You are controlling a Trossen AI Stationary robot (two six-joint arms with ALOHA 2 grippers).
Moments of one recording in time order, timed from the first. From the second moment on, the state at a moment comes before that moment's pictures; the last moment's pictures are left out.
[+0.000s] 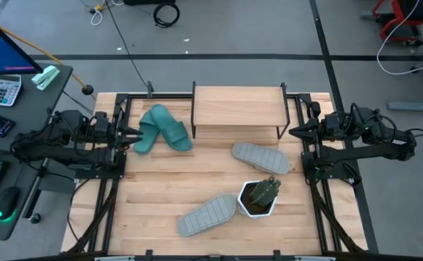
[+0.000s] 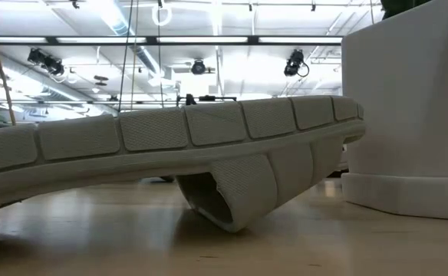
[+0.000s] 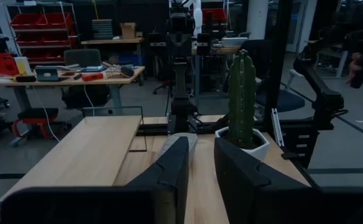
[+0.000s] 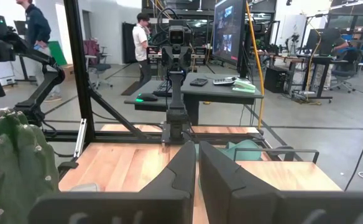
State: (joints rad) left arm 0.00 0.39 0.79 -0.39 0.00 0.01; right arm 0.00 0.39 0.78 -0.40 0.00 0.00
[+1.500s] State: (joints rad) left arm 0.00 0.39 0.79 -0.23 0.00 -0.29; right arm 0.00 0.40 0.78 -0.22 0.11 0.35
